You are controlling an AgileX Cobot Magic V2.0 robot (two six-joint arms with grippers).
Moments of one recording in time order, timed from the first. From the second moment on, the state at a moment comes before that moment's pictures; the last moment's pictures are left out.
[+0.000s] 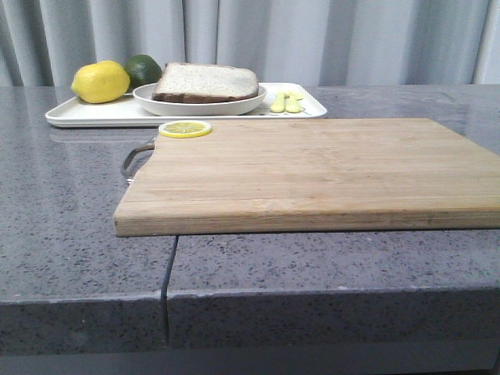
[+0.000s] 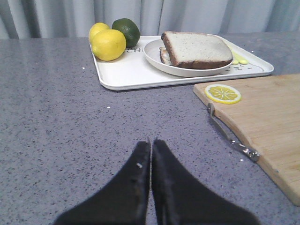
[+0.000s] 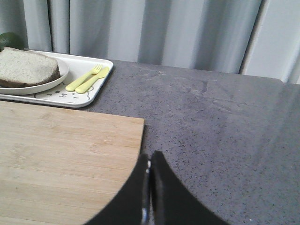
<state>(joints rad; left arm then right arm) -0.24 0.35 -0.26 -0.08 0.18 0.02 0.09 0.32 -0.39 0.06 0.27 -0.10</state>
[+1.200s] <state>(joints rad) -0.05 0.00 0.00 -0.01 0.16 0.02 0.09 0.32 -0.39 0.06 0.27 -0.10</state>
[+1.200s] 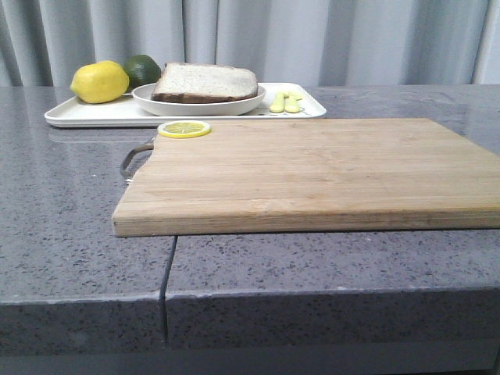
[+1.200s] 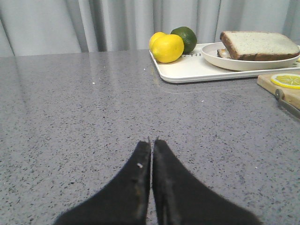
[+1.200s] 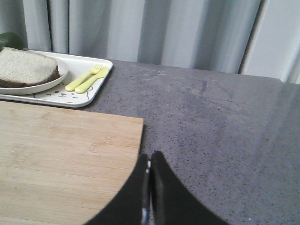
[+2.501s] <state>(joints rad) -0.04 0.00 0.00 -0.01 0.16 0.02 0.09 0.07 -0.13 0.02 0.22 -0.09</state>
